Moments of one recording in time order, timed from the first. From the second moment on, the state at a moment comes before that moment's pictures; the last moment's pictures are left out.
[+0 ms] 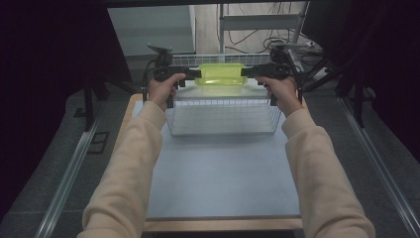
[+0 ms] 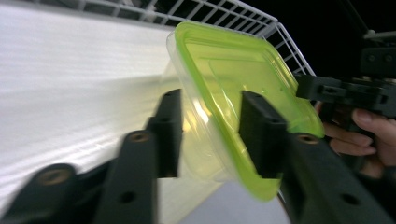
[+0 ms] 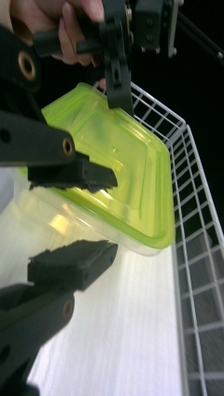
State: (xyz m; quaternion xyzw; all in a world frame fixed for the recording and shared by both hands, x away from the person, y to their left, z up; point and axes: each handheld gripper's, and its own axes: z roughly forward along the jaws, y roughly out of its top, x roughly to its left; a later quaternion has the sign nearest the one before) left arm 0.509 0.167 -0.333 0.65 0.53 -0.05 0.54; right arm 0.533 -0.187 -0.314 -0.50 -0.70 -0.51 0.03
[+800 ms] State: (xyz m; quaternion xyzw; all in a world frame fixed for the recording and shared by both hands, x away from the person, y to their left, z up) left arm 0.396 0.179 -0.341 0.69 0.44 0.03 0.58; right arm 0.432 -0.217 -0.318 -0.39 -0.73 -0.56 -0.06
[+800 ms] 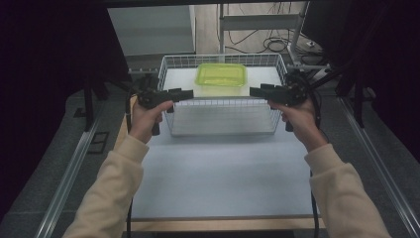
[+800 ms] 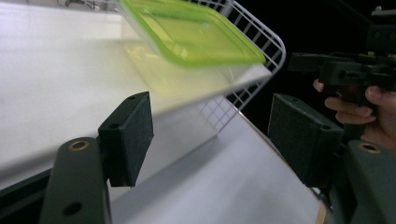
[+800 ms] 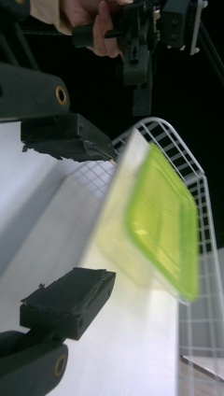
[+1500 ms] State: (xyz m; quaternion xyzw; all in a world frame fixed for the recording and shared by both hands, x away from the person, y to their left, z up) left arm 0.316 0.178 -0.413 0.71 0.43 0.05 0.55; right arm 0.361 -0.243 -0.402 -0.35 -0.76 -0.54 -0.08
